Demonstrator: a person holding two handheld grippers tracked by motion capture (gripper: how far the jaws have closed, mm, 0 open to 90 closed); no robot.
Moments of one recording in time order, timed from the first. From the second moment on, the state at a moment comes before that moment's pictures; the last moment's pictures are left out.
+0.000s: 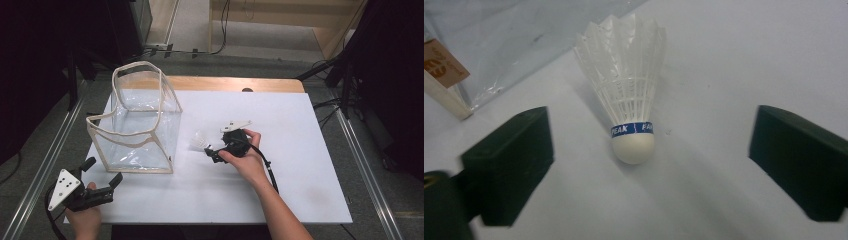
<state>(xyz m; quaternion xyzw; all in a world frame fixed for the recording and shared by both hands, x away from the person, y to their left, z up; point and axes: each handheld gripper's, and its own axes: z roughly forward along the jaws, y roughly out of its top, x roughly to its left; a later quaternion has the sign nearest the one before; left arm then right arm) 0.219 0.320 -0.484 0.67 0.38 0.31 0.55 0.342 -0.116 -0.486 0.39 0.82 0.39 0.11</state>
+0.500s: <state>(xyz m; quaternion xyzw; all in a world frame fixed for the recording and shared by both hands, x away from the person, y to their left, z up) 0.219 0.319 -0.484 0.67 0.38 0.31 0.55 0.341 -0.095 -0.502 0.35 0.86 0.36 0.12</state>
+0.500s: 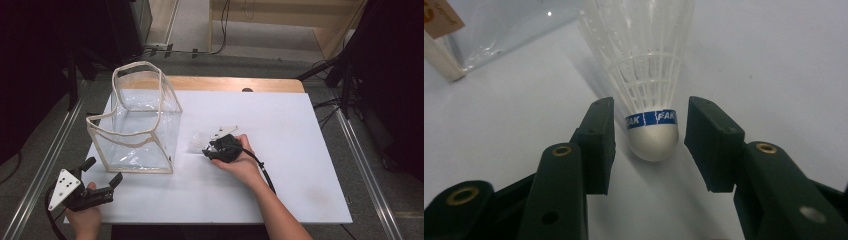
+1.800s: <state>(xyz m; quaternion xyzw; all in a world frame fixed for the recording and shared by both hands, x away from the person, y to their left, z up) 0.219 0.319 -0.484 0.67 0.38 0.31 0.55 0.339 -0.113 -0.479 0.36 0.83 0.40 0.13</state>
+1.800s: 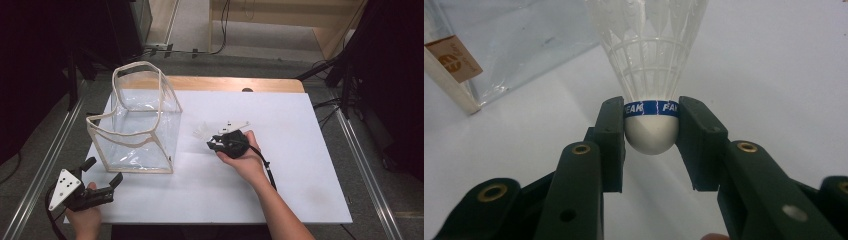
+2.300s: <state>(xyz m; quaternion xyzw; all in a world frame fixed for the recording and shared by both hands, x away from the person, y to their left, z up) 0.219 0.319 -0.484 0.67 0.38 0.31 0.55 0.339 -0.116 -0.466 0.36 0.83 0.41 0.13</state>
